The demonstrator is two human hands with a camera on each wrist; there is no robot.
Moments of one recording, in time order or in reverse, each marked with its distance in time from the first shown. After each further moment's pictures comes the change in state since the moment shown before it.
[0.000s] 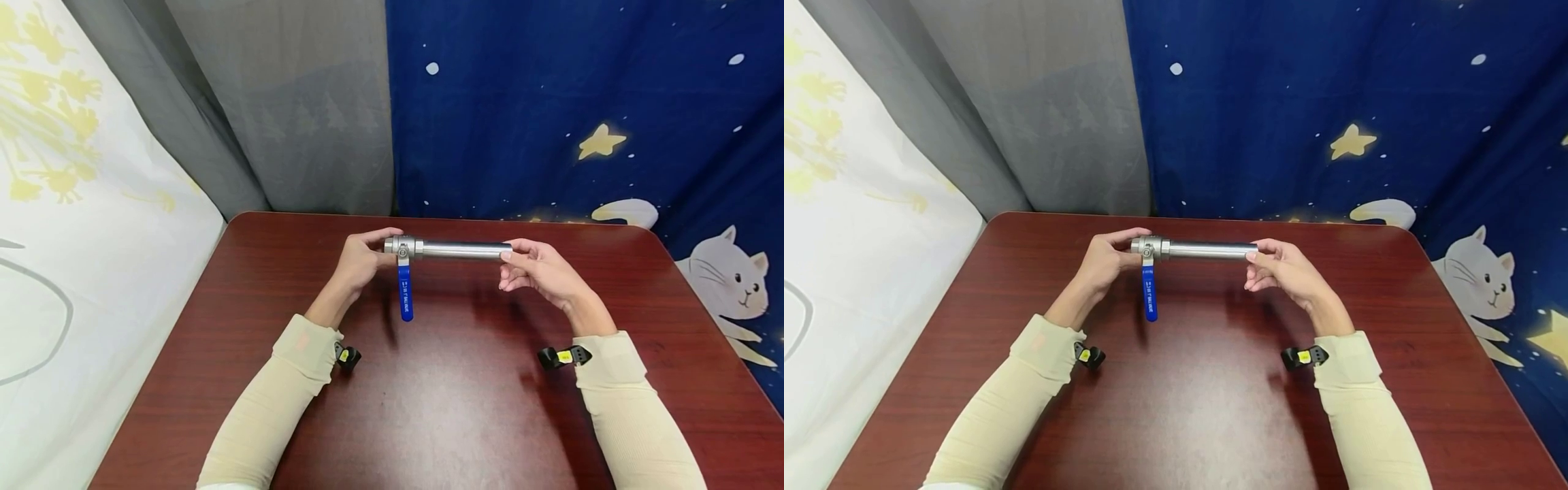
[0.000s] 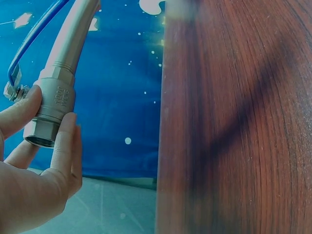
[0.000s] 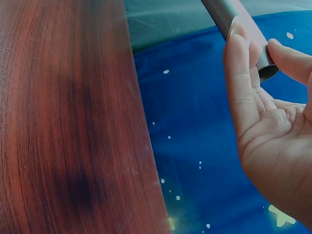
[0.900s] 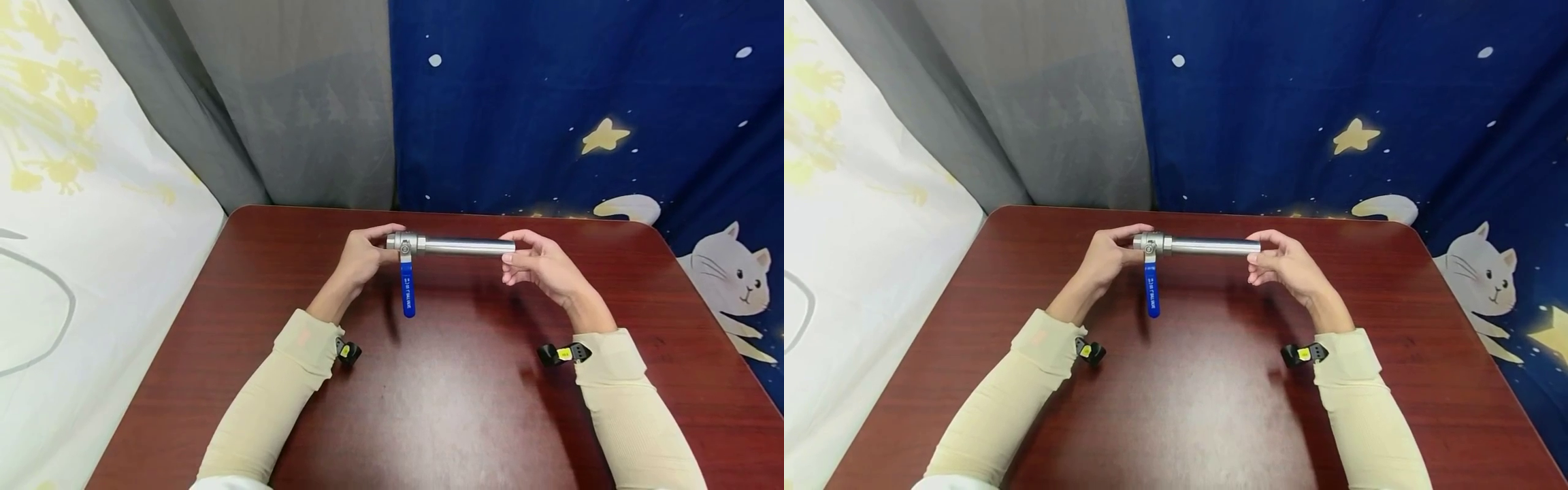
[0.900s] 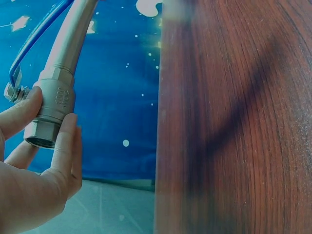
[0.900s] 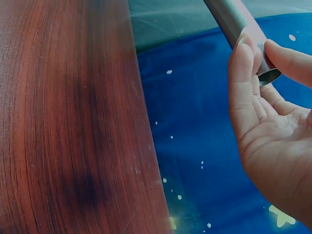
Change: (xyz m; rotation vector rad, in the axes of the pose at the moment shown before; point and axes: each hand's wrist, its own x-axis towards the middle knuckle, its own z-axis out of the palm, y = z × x) left_hand -0.002 -0.001 0.002 0.013 -0.002 -0.003; right_hand -0.002 0.001 0.002 -0.039 0.032 -0.057
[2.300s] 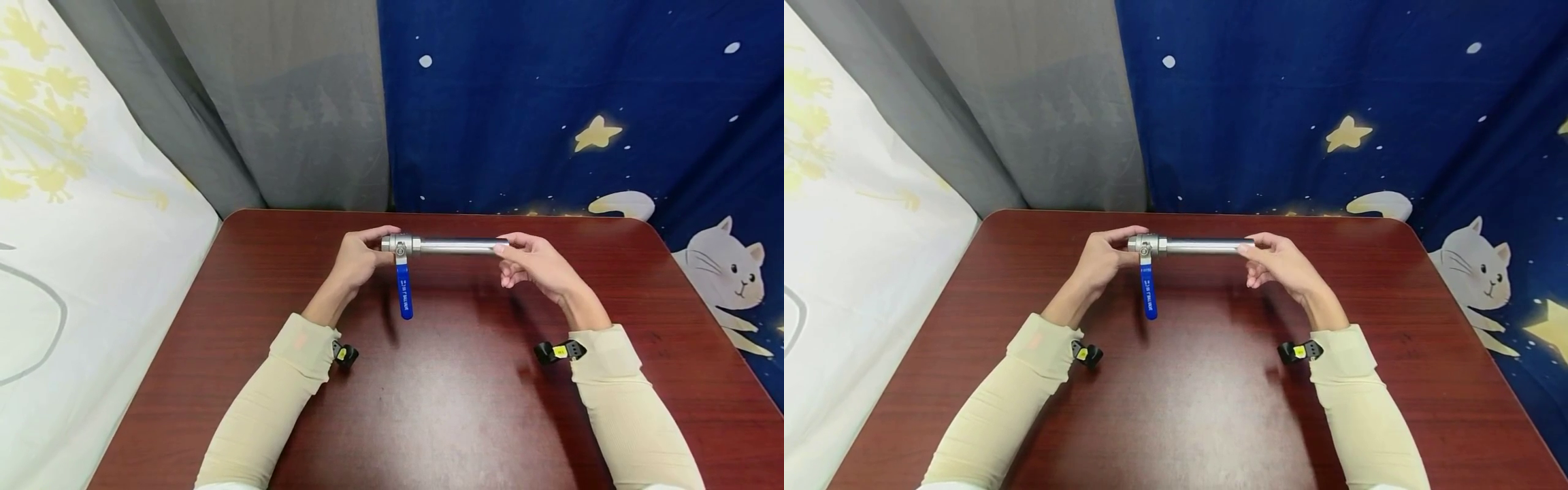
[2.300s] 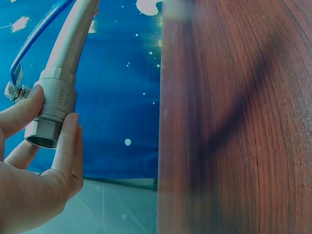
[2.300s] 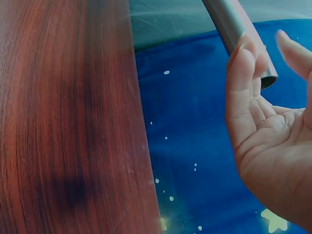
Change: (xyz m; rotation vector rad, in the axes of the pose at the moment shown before) left_hand -0.001 0.002 0.002 0.030 -0.006 0.005; right_hand 0.003 -0.002 0.000 -0.103 0.062 0.099
